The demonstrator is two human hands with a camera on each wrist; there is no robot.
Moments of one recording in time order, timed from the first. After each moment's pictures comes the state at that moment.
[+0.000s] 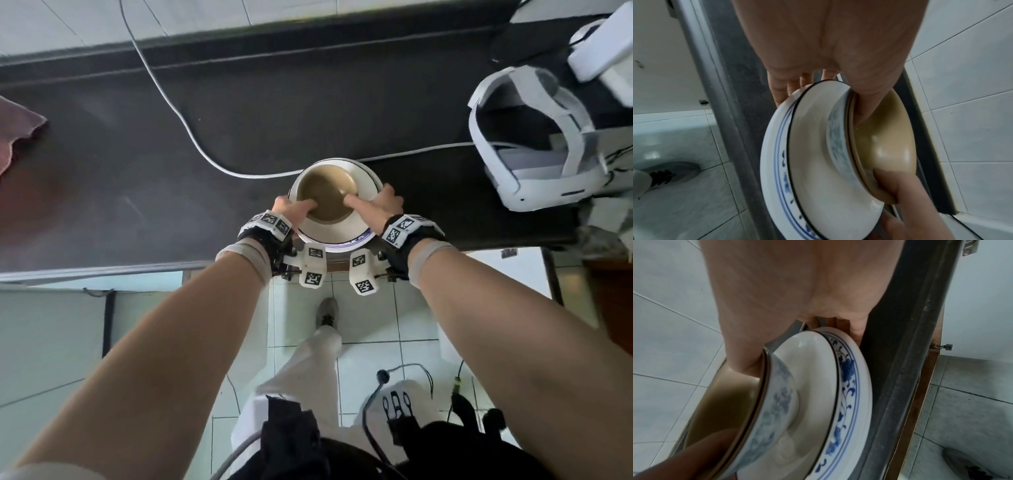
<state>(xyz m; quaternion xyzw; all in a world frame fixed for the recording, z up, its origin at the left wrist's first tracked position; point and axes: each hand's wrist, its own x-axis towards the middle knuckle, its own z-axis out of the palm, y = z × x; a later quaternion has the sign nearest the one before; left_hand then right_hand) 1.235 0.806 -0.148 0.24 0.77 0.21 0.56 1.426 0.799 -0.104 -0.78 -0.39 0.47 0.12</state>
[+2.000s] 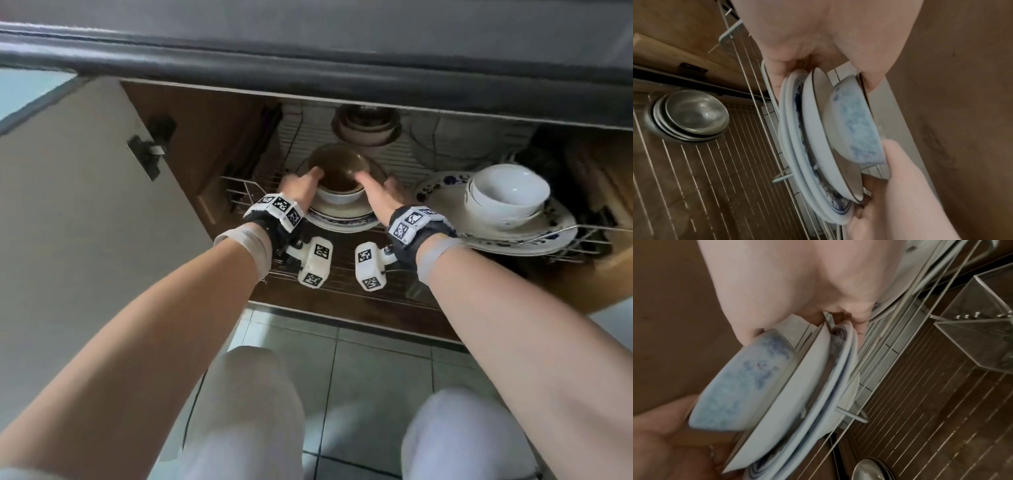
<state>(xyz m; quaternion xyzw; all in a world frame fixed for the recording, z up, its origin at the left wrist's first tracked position) 1.207 0.776 -0.441 0.31 0.76 0.42 0.39 1.371 0.808 -0.453 -0.68 -0.57 0.39 0.23</state>
